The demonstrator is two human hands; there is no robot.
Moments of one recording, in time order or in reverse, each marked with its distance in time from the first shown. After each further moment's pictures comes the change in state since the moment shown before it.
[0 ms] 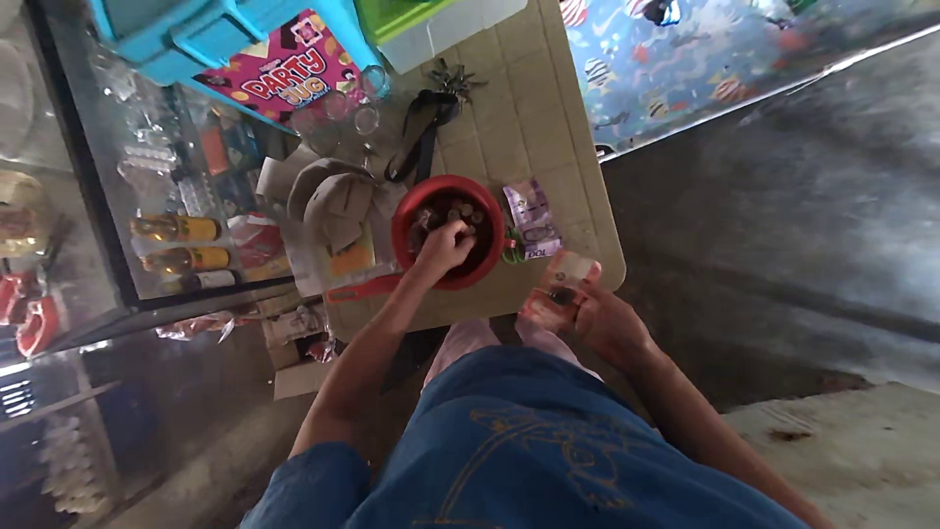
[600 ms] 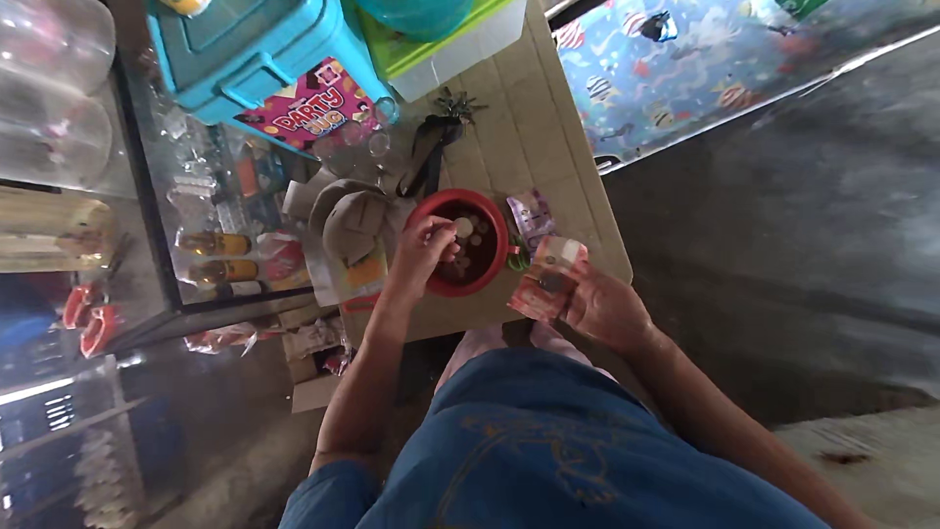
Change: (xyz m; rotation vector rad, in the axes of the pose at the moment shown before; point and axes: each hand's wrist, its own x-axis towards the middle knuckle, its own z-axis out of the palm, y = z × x) left_hand -0.065 0.055 -0.048 -0.593 0.256 -0.031; right_hand 0.001 -0.015 0.019 0.062 -0.278 -0.052
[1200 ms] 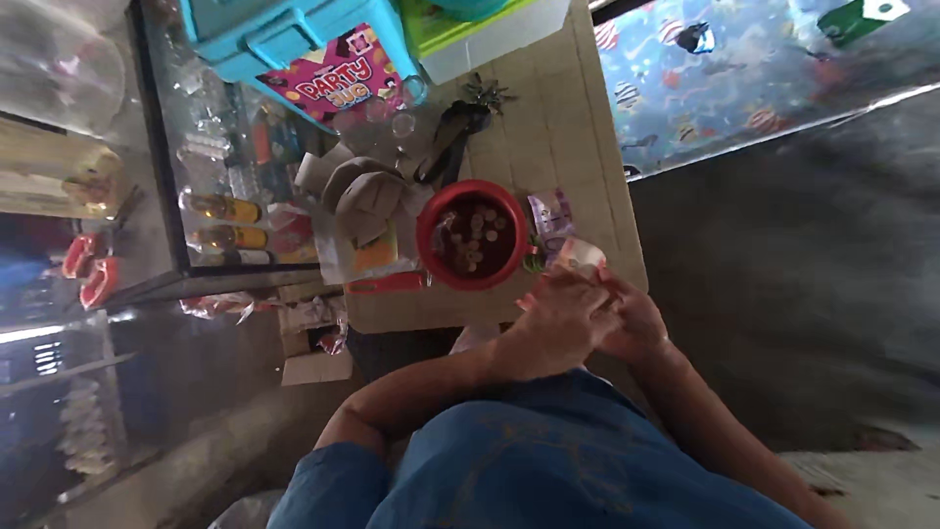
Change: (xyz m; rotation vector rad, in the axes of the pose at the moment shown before) left_hand -0.052 -0.021 0.128 0.695 -0.310 0.841; right_hand 0.006 0.005 -0.006 0.014 -0.004 -0.074
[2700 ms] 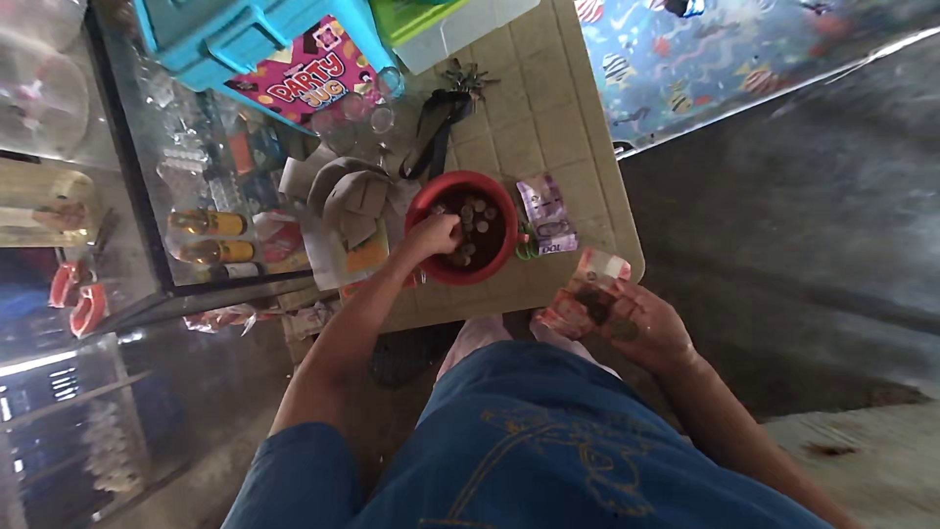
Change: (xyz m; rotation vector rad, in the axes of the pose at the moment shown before) left_hand -0.005 -0.183 -0.076 0.021 -0.624 -0.755; right_hand -0.029 0.002 -0.034 0.001 0.100 0.125
